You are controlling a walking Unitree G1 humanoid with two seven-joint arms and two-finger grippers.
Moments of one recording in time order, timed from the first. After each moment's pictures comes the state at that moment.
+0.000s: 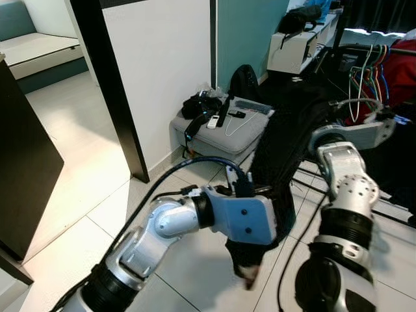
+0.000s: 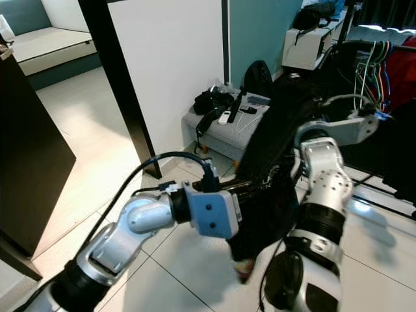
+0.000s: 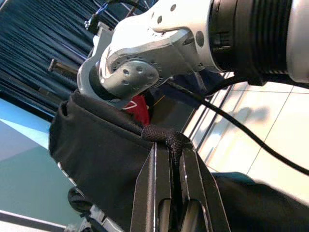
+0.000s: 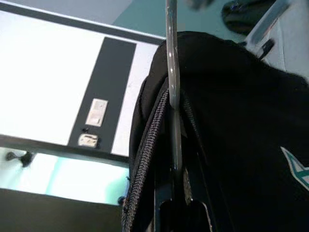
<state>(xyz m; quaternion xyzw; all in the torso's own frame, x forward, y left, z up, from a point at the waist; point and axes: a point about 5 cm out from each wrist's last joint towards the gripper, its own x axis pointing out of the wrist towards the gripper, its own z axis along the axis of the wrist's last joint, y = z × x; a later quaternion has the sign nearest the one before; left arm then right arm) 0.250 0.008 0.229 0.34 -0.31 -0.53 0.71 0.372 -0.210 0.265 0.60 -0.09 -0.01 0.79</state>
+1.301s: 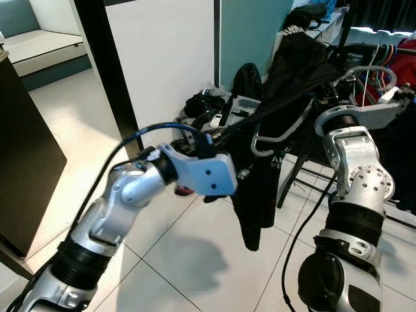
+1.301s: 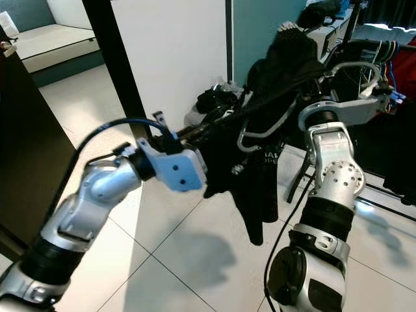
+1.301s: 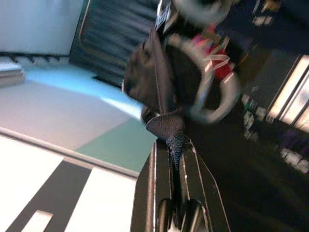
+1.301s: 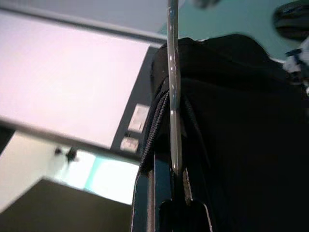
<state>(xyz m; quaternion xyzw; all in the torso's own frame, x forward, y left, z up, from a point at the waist) 0.282 0.055 0.271 0.45 -0.39 -0.32 0.74 0.364 -0.222 0.298 0.61 -0.16 0.04 0.77</state>
